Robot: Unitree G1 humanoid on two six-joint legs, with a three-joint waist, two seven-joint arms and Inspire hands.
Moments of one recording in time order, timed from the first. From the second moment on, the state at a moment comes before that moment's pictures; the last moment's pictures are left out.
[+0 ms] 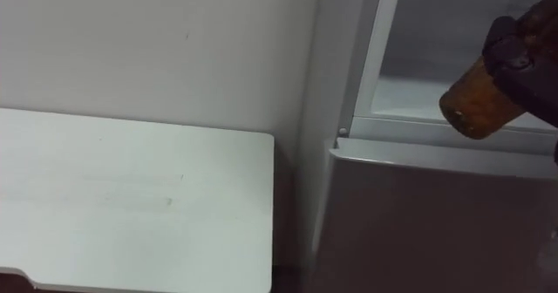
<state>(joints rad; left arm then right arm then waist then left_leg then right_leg) 0.39 0.24 0.23 1.04 0.23 -0.01 0.18 -0.30 -0.64 -0.22 -0.13 0.46 -0.04 -0.47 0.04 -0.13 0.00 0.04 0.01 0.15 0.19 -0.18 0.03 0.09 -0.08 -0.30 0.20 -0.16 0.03</state>
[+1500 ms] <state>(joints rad) 0.42 0.27 0.23 0.93 0.27 0.10 0.11 -0.62 -0.68 -0.13 0.46 0.51 0.07 -0.71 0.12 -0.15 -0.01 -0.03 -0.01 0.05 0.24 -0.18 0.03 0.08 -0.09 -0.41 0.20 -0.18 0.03</state>
